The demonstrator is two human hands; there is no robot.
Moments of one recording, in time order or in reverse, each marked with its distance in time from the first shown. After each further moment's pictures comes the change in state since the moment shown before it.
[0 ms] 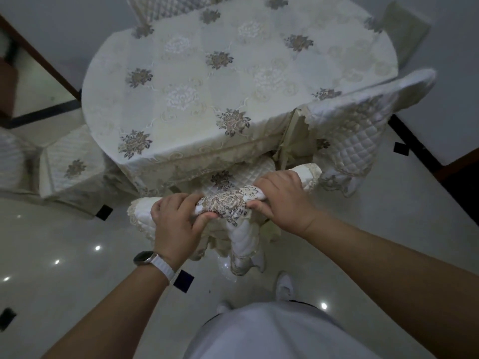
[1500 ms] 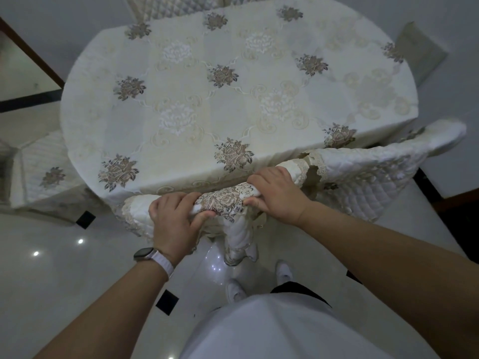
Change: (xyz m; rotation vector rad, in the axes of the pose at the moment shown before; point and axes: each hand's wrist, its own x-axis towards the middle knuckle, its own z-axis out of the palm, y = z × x) left_hand 0.140 -0.038 0.072 0.011 0.016 -0.072; right_hand 0.137 0.112 0.064 0.013 -0.213 -0.098
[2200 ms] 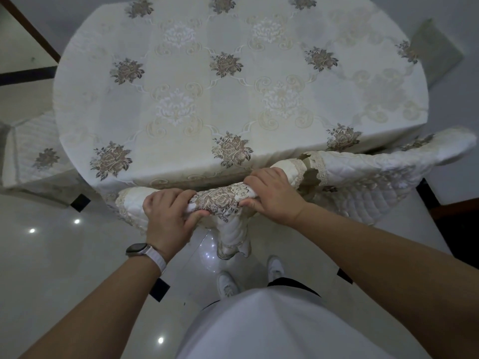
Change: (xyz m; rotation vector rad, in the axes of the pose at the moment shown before) left_hand 0.000 -0.005 0.018 0.013 0.024 0.033; right_hand 0.001 0.018 0.015 0.033 0.018 -0.080
